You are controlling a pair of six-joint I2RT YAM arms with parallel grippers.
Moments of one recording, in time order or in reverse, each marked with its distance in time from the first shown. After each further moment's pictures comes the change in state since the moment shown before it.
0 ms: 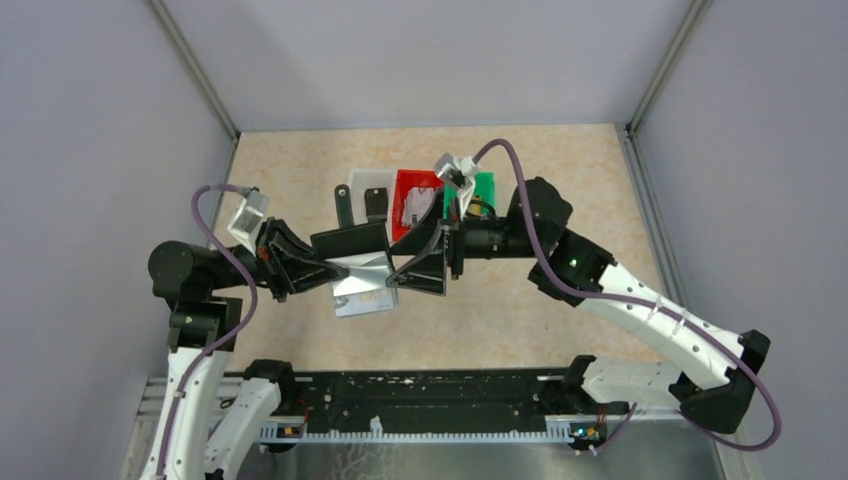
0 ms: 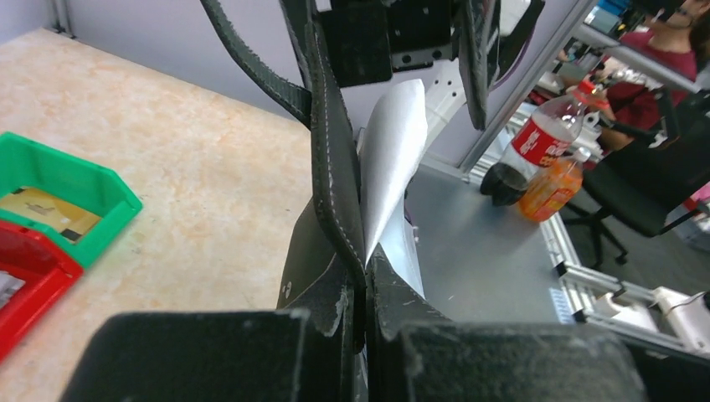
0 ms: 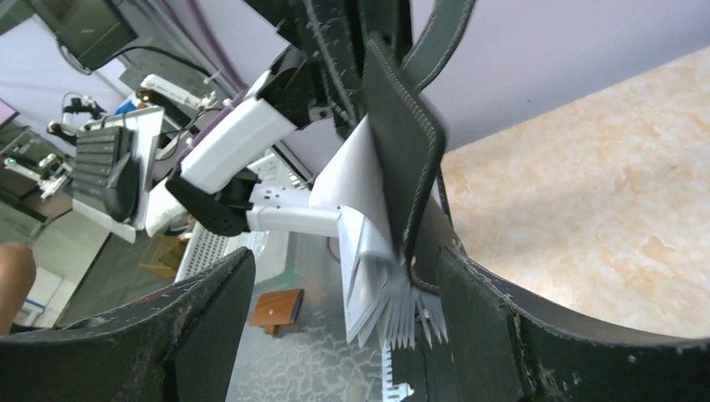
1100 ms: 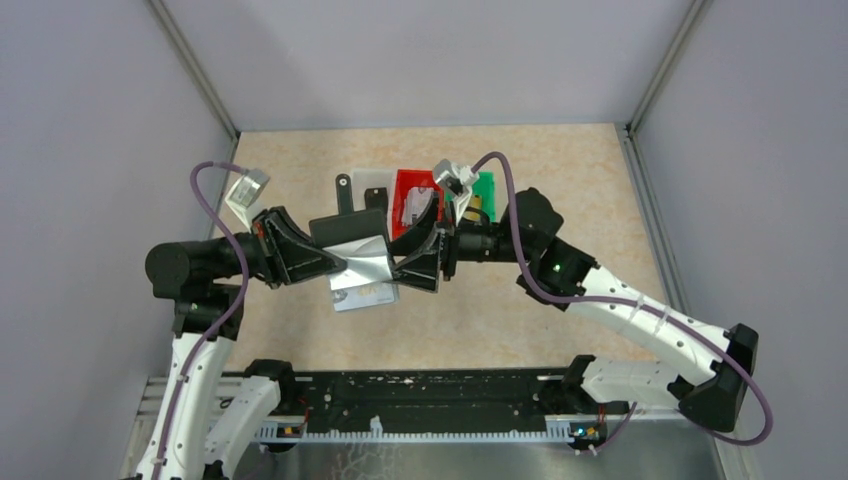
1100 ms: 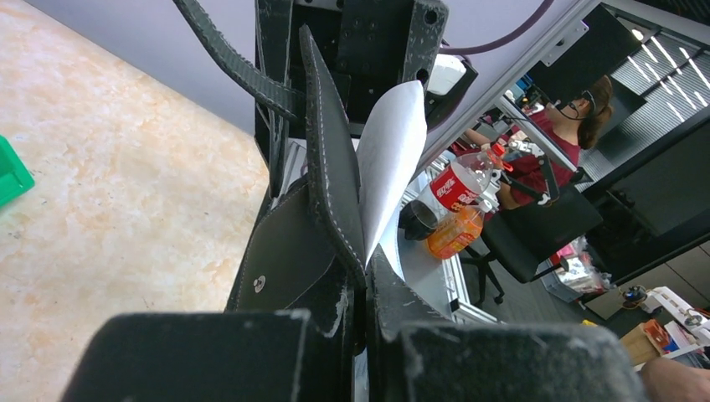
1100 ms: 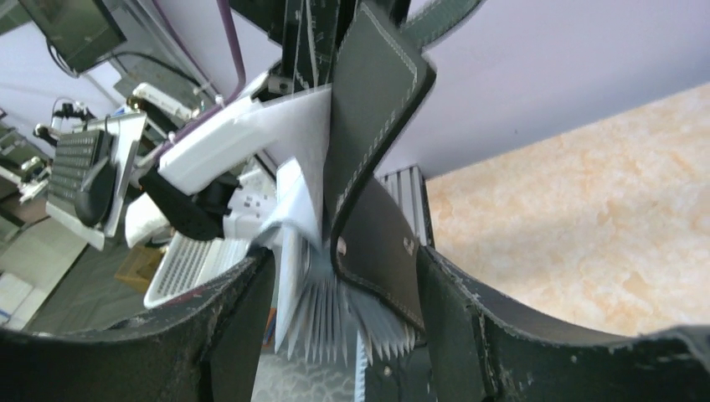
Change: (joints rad) left arm 0.000 0.069 -0.003 0.283 -0.023 -0.524; right arm 0.000 -0.042 -0.189 0.248 -0.003 -0.008
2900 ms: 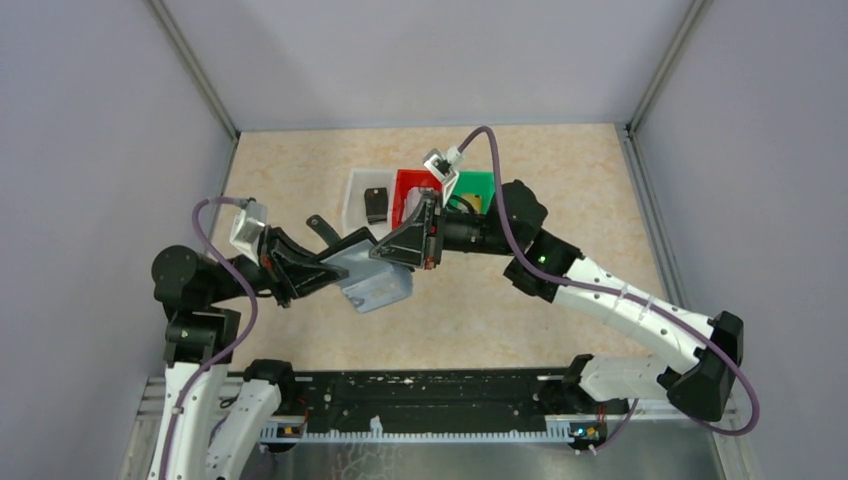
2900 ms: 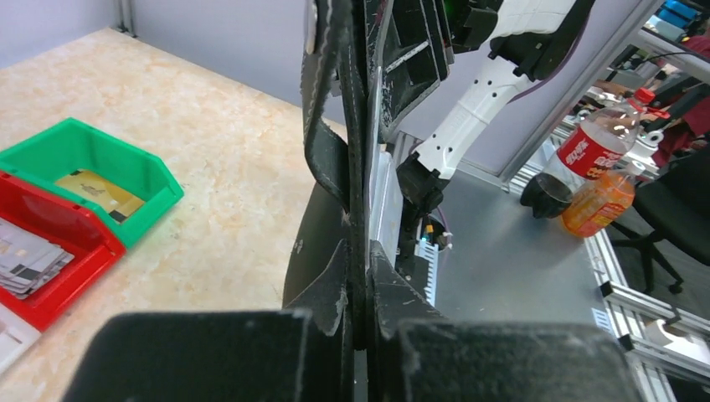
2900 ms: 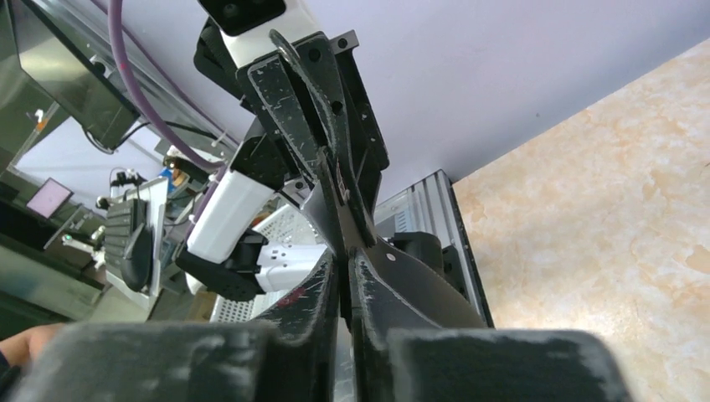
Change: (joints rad) left arm 0.000 -0.141 -0.012 -0.475 -0.087 0.669; right arm 0.000 0.097 0.062 0.031 0.070 0.219
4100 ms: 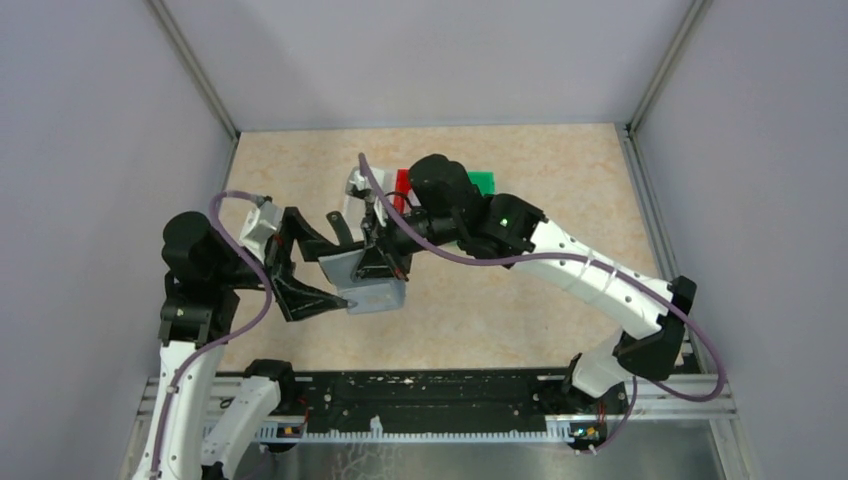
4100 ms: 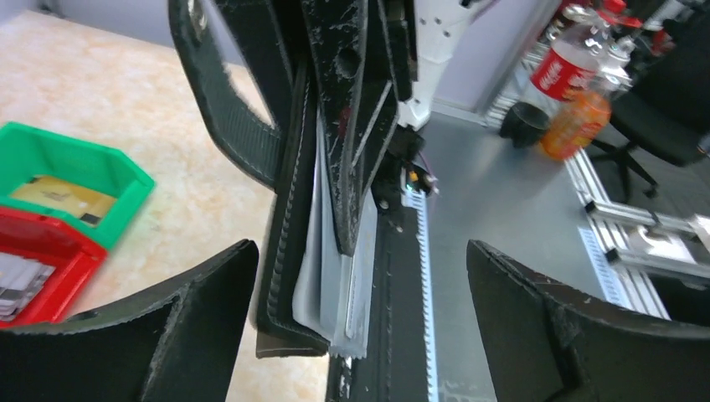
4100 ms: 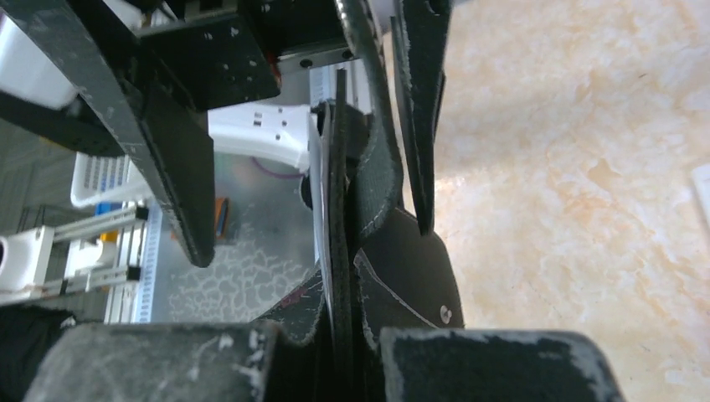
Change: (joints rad) left arm 0.000 0.146 0.135 -0.314 0.238 0.378; right arm 0.126 0.327 0.592 -0.857 0.005 -0.601
